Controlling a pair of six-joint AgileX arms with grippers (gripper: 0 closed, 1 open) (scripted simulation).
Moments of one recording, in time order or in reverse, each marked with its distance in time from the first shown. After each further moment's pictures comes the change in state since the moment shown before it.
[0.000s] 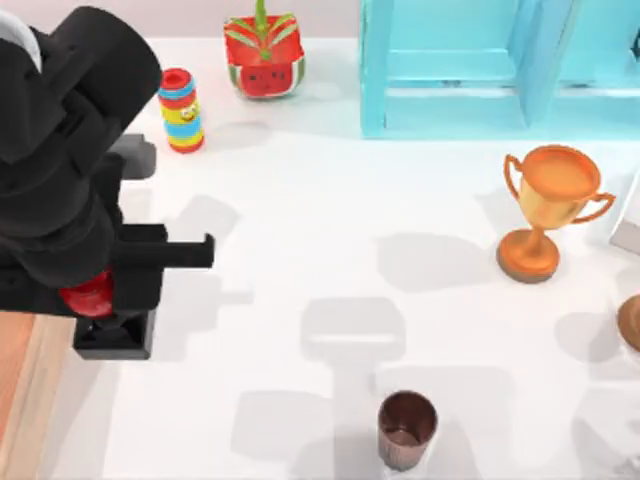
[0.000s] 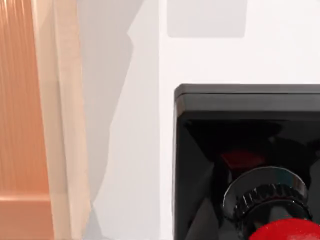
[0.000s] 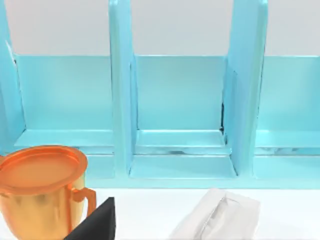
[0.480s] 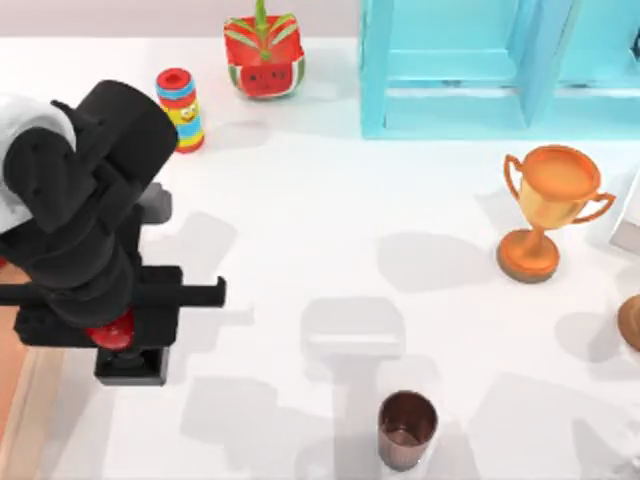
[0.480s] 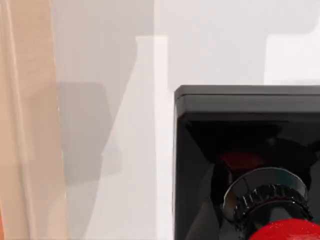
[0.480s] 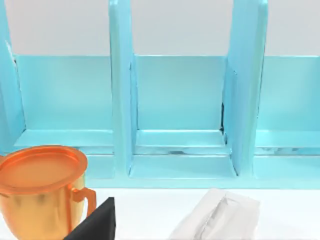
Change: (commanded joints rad) left arm 0.009 0.029 -0.191 0.226 0.001 0.009; right arm 0.000 0.000 0.000 0.000 0.000 0.000
